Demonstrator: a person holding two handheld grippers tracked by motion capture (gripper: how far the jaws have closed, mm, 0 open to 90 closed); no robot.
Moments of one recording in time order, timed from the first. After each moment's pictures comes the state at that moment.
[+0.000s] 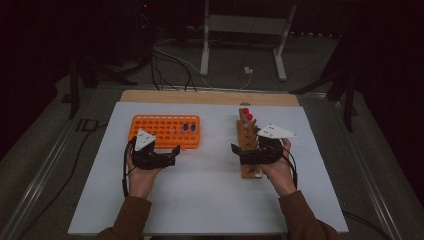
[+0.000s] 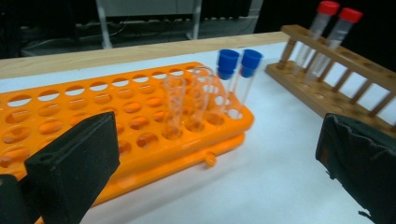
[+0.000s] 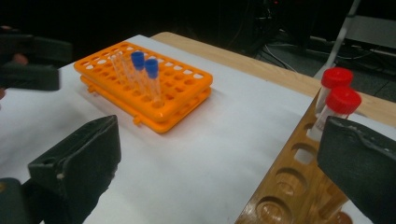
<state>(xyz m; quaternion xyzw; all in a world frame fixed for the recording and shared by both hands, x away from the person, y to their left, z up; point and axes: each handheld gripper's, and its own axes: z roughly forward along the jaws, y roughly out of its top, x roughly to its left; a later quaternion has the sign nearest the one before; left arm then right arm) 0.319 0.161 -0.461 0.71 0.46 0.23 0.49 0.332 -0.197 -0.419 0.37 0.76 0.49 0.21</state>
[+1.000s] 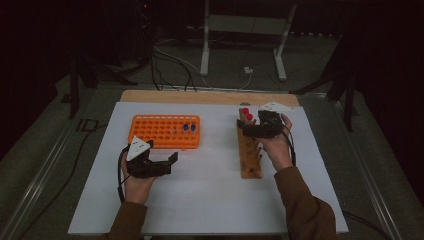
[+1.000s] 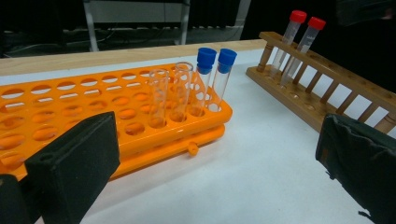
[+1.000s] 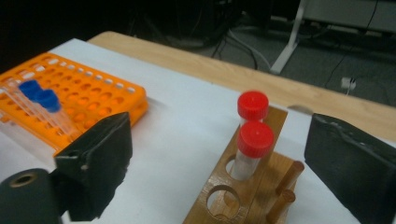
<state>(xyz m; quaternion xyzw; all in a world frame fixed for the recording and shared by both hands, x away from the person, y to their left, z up) 0.299 0.169 -0.460 0.70 0.45 0.21 0.51 0.407 -0.209 -0.419 0.45 0.74 0.45 0.23</state>
